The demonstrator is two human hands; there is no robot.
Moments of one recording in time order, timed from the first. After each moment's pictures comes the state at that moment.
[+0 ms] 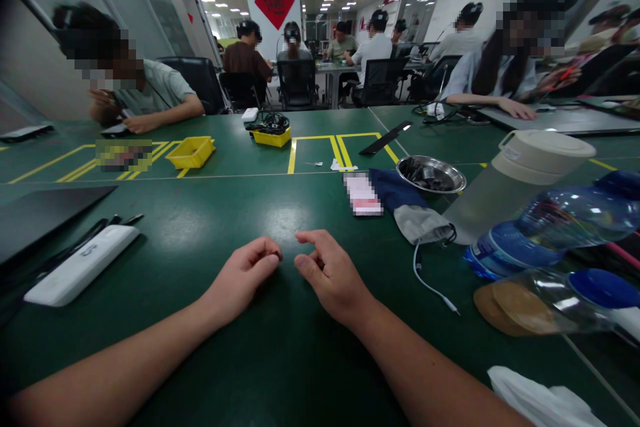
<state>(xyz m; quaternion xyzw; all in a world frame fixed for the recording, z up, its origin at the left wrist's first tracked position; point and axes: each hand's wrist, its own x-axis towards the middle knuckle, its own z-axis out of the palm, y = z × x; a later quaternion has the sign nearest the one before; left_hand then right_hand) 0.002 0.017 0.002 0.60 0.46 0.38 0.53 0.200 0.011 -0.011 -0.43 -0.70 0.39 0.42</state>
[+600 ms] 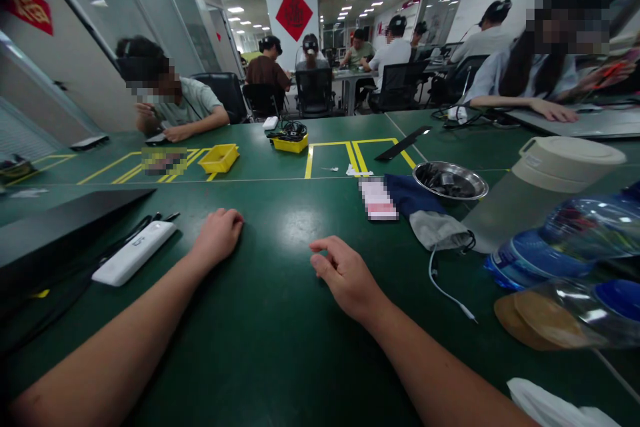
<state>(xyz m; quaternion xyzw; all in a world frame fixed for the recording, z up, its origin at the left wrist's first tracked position) -0.108 0.082 -0.005 0.68 0.71 0.20 0.03 0.201 0.012 -0.008 -0.44 -0.70 0.41 0.38</state>
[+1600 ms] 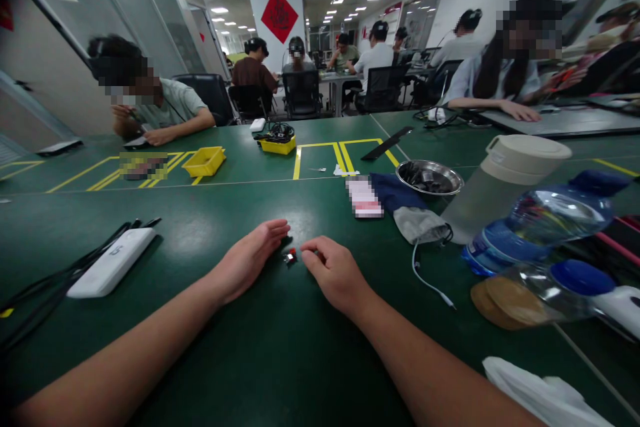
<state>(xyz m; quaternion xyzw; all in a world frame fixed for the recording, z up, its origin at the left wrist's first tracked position) -0.005 0.036 0.002 0.50 0.42 0.45 0.61 0.198 0.014 -0.005 -0.47 -0.70 0.36 0.39</state>
